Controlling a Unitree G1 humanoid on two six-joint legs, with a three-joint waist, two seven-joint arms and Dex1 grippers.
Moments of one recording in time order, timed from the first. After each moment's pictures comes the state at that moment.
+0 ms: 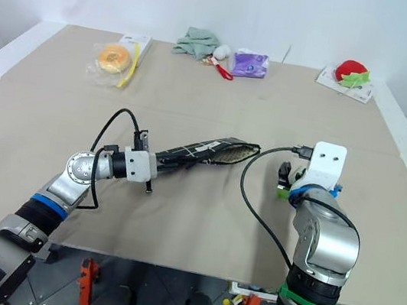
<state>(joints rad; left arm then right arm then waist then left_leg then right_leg) -0.62 0.40 -0.29 0.46 0.02 -0.65 -0.77 -0.45 -0.24 -0.32 -0.39 0.04 1.16 -0.05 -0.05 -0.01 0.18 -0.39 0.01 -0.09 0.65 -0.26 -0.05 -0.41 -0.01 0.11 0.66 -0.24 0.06</state>
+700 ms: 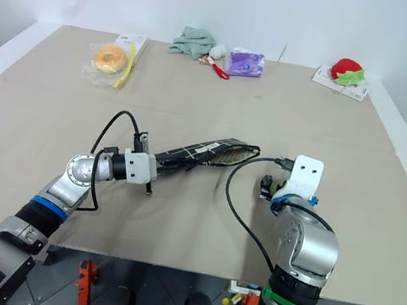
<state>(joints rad) -0.61 0.40 -0.29 0.45 0.02 -0.65 -0.77 -0.45 -0.11 -0.33 -0.37 0.06 1.22 -0.07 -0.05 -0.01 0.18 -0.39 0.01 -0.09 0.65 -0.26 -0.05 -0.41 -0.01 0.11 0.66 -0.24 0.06</state>
